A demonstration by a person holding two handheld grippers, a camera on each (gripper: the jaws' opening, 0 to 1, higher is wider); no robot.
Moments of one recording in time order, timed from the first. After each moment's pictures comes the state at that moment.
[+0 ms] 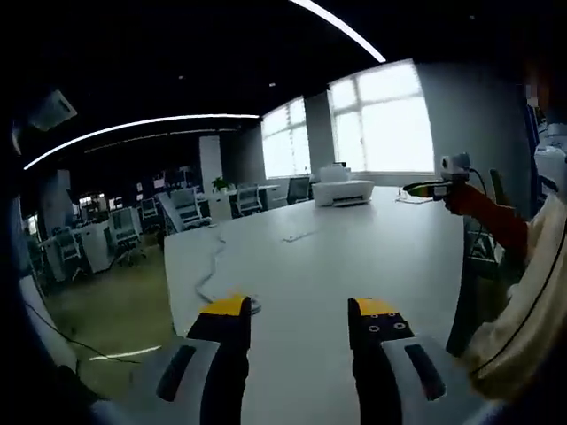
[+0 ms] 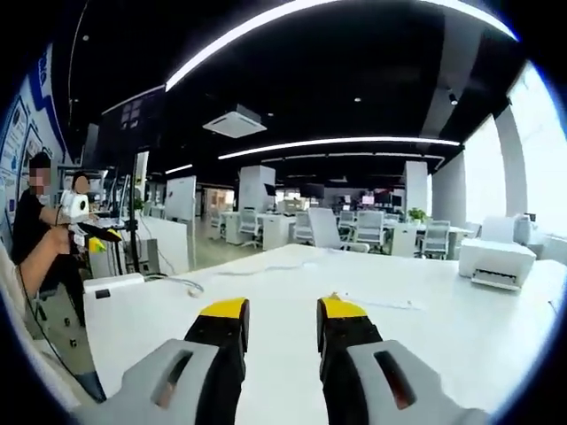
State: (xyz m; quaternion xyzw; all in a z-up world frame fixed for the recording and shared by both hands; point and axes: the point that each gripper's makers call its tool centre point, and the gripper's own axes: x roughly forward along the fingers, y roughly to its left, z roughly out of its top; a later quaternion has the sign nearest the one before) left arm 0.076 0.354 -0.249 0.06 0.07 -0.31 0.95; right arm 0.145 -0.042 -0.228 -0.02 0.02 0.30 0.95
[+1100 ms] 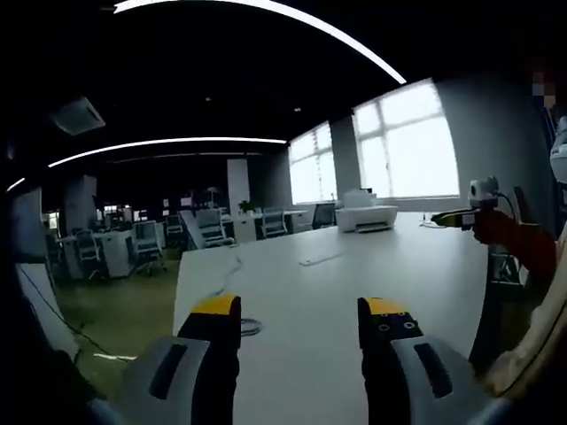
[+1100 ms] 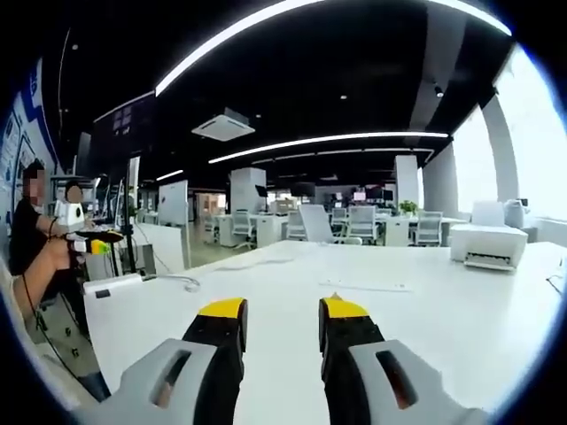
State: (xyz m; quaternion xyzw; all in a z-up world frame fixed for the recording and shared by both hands) left arm 0.082 0.336 -0.245 0.04 0.01 -0.24 0.97; right arm 0.128 -0.065 -0.251 0.00 0.03 0.28 0.96
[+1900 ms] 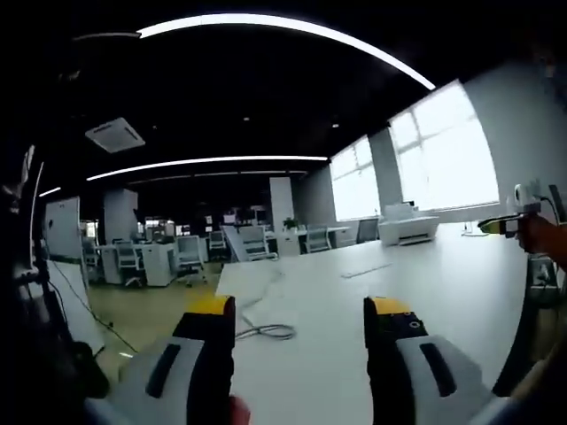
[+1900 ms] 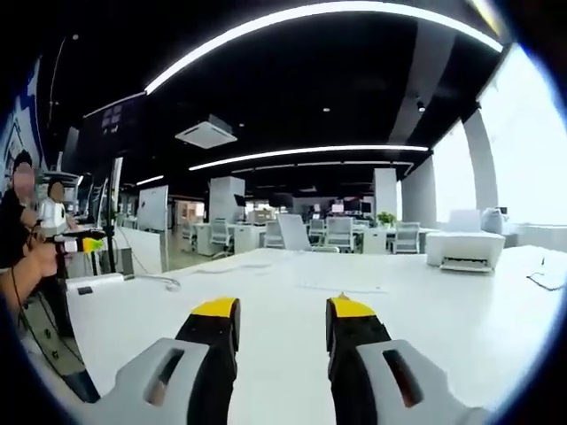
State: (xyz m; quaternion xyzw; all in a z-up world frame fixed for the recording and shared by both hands) left arm 0.086 0.355 -0.256 0.04 -0.04 -0.13 0.99; right arm 0.113 -0.087 -0.264 0.00 -0.01 0.22 0.98
